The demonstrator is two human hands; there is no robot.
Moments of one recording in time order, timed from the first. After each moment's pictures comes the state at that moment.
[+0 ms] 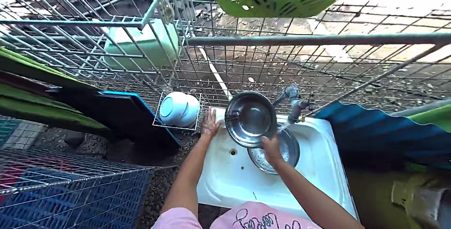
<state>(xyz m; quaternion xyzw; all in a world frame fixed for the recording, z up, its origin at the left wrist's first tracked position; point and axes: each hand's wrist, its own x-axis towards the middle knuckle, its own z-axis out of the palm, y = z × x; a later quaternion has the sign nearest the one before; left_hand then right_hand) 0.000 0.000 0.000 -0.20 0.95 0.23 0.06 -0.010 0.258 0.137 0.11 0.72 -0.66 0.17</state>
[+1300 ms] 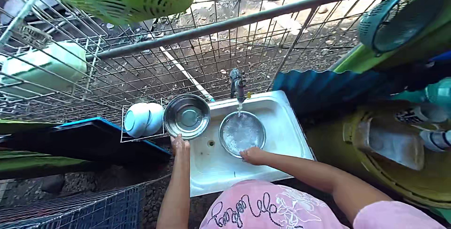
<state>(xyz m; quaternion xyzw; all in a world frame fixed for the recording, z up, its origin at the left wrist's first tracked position) 0.051 0.085 0.077 -0.49 0.37 0.73 -0.29 0.029 0.404 0.031 -0.43 0.79 -0.06 0.44</state>
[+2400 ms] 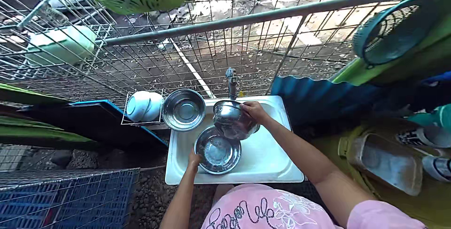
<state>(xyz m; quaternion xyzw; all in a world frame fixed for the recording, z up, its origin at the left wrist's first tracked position) 0.147 0.180 0.021 -0.47 0.63 0.61 0.08 -0.107 0.405 0.164 -0.11 0.78 -0.54 0.29</state>
